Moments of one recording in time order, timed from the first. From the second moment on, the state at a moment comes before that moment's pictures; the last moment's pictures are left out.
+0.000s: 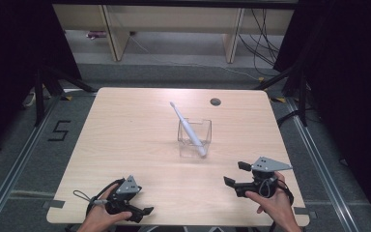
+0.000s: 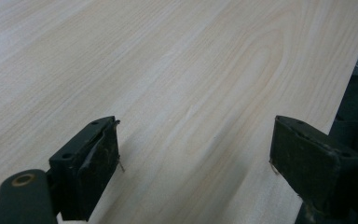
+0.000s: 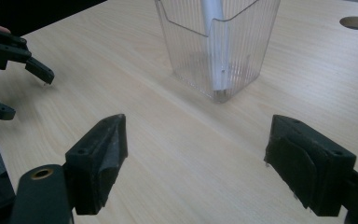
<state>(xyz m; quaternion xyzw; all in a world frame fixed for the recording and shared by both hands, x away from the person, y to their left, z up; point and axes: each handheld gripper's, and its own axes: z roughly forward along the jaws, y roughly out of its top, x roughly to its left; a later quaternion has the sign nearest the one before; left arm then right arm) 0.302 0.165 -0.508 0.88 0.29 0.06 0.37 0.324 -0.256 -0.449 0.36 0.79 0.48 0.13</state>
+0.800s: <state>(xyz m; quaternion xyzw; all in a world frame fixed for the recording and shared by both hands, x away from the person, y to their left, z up) 0.301 0.165 -0.507 0.88 0.29 0.06 0.37 0.306 -0.268 -0.469 0.37 0.80 0.45 0.13</state>
